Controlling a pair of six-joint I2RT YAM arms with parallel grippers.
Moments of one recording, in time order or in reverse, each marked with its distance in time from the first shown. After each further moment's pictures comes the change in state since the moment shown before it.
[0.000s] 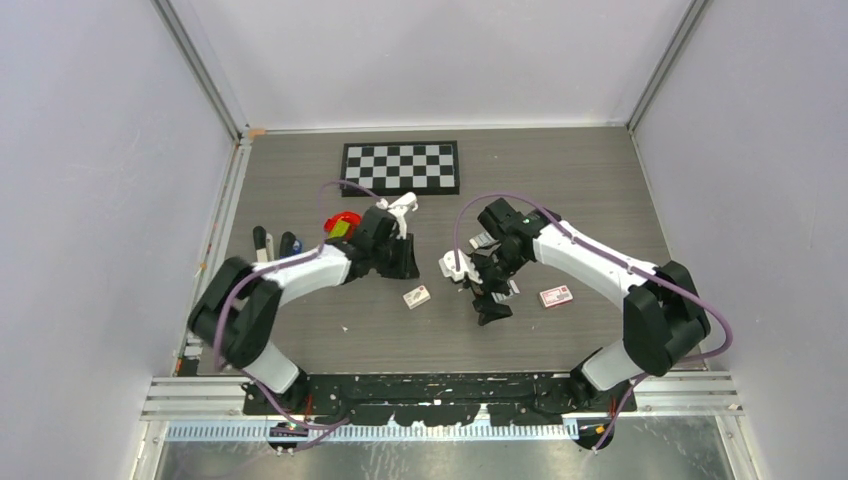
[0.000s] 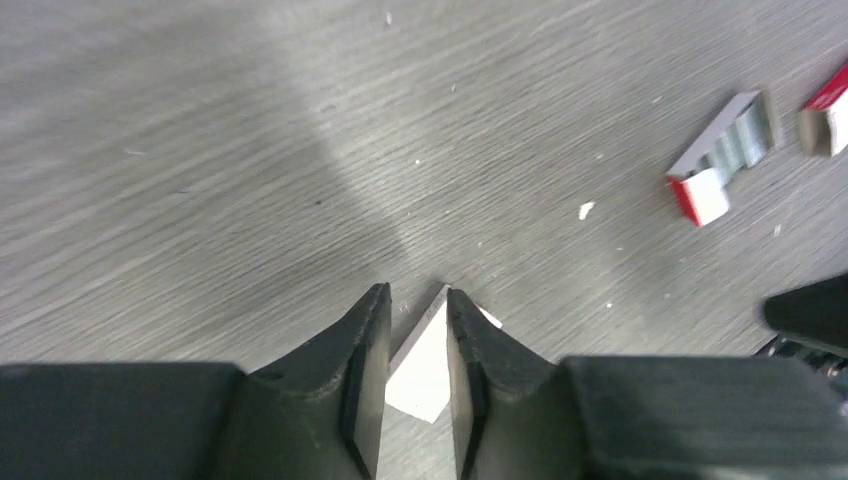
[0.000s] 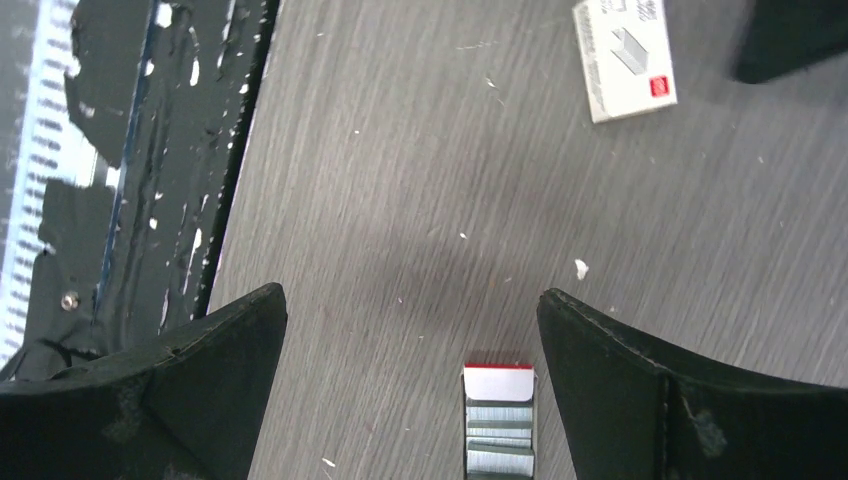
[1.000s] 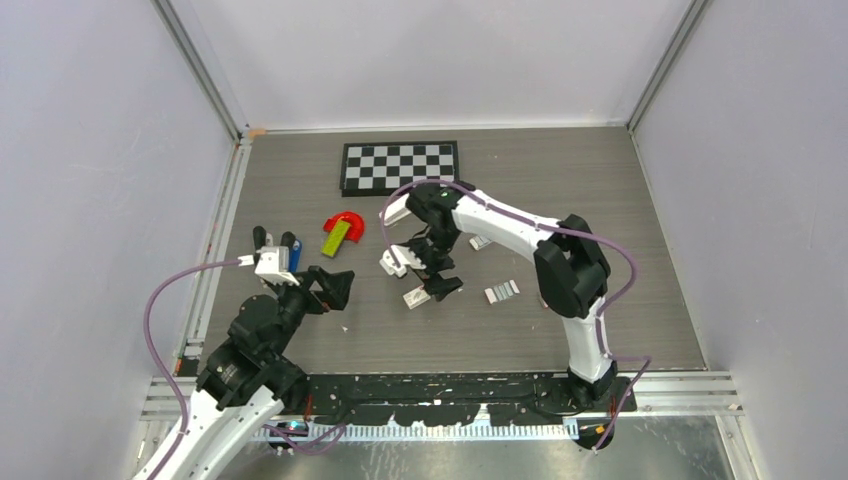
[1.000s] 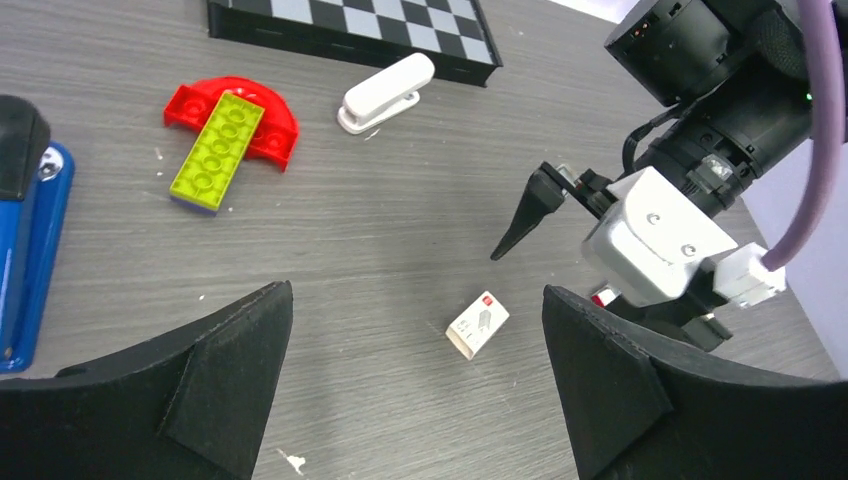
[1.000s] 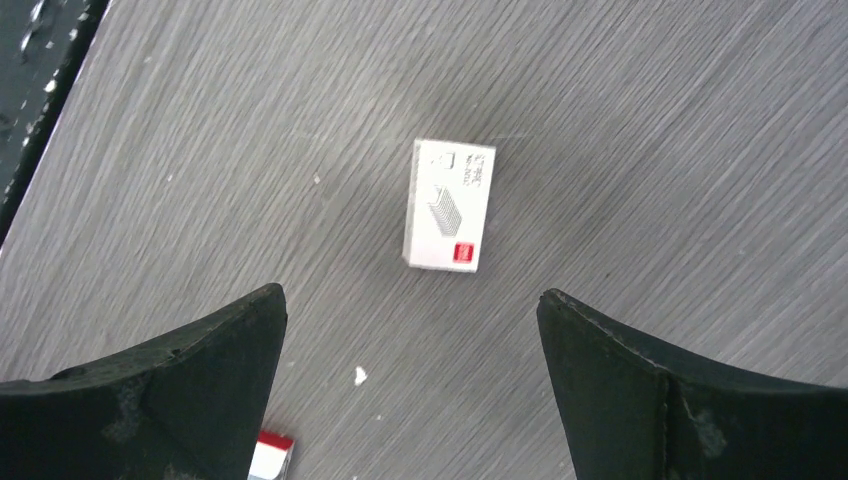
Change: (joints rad) left arm 0.001 -1.422 -0.391 -0.323 -0.497 -0.037; right arm 0.184 0.507 0.581 -0.219 0.125 -0.272
